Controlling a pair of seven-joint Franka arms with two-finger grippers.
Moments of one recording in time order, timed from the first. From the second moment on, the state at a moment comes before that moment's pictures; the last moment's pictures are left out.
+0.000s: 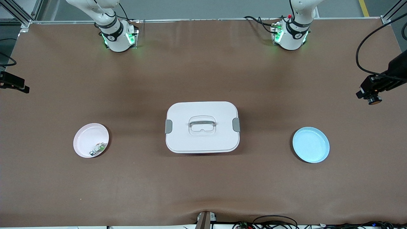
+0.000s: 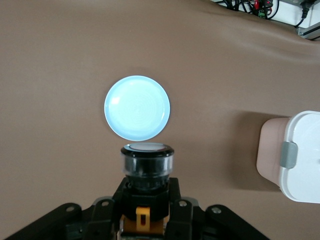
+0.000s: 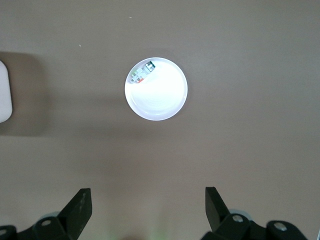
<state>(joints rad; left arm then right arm) 0.43 -0.07 -0.33 -1.77 -0.21 1.83 0.00 -0.09 0.15 -0.05 -1.34 0.01 1.41 -0.21</state>
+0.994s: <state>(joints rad) -0.02 0.19 0.05 -1.74 -0.12 2.08 -0.29 -0.08 0.09 -0.04 -1.38 0.03 1.39 -0.22</state>
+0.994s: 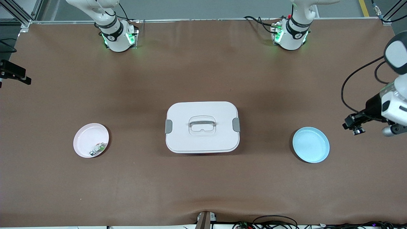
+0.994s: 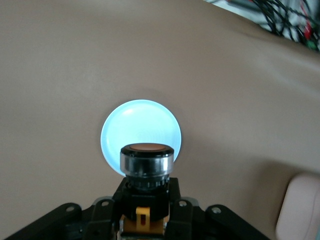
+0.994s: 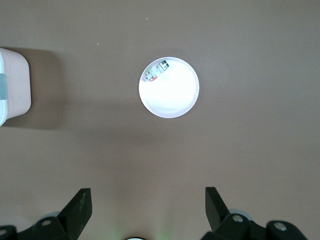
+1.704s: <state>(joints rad) -0.03 0.30 0.05 -1.77 -0.11 2.11 -1.11 -0.08 0.07 -0.04 -1.38 0.03 1.38 -0.10</state>
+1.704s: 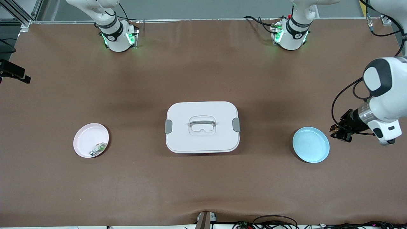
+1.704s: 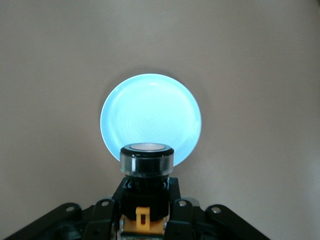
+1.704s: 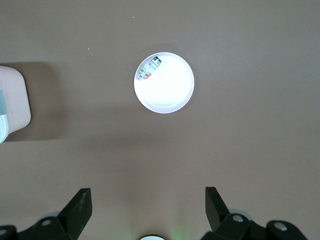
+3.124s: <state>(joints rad) -0.06 0.60 0.05 -1.84 0.01 2.45 -1.49 -0.07 -0.02 -0.05 -1.51 -0.01 1.47 -0.09</state>
